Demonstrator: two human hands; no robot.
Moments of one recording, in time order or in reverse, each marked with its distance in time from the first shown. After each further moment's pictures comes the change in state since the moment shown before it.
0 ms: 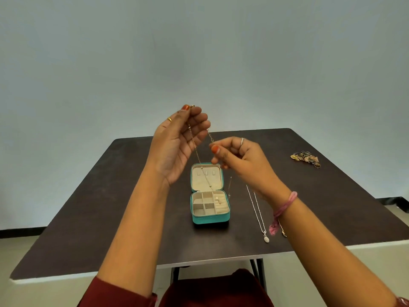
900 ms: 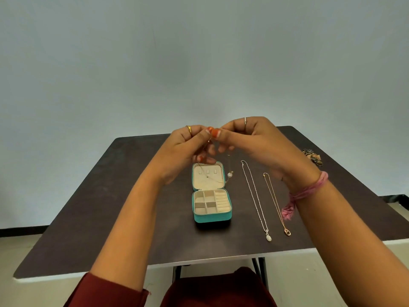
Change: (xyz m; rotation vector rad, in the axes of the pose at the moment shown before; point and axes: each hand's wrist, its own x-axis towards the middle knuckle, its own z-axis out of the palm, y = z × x) left_hand -0.002 -0.004 -0.014 0.572 -0.311 -0.059; right_hand 0.005 -0.057 -0.012 -0.102 -0.119 0.073
